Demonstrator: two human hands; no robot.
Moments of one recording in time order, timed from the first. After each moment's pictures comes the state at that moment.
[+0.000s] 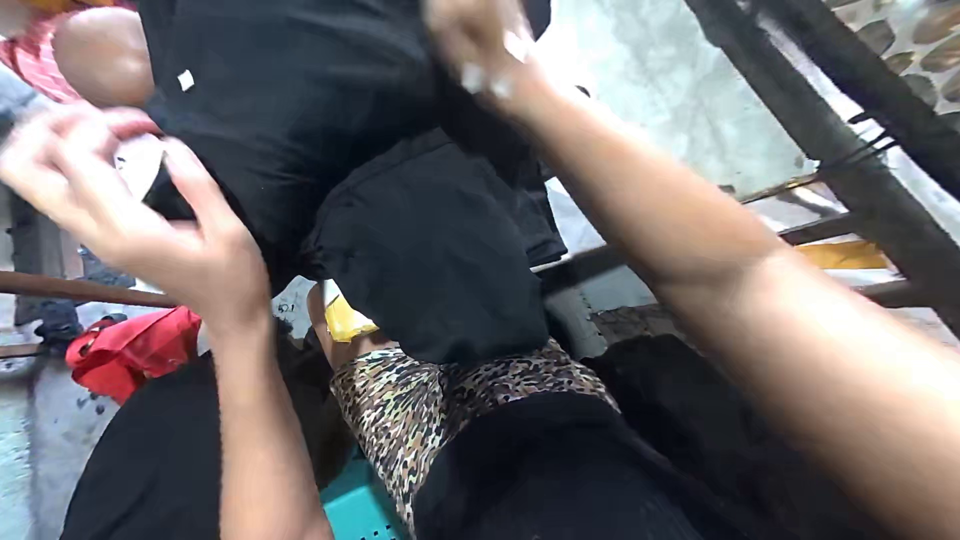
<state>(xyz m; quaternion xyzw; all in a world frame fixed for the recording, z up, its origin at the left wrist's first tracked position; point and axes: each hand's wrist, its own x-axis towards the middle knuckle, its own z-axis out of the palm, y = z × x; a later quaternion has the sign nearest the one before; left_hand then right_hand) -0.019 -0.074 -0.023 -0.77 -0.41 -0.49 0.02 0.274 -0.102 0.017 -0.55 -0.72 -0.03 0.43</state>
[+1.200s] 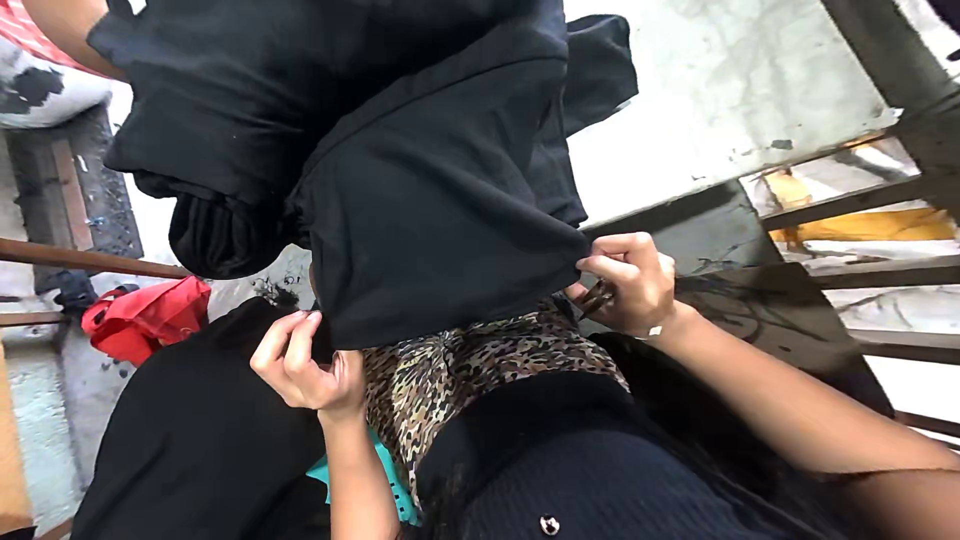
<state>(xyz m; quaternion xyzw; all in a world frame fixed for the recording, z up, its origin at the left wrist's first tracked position) -0.022 -0.207 -0.123 -0.73 -0.38 -0.56 0.06 0.295 -0.339 -0.123 -0.55 -0.74 -0.18 0.35</state>
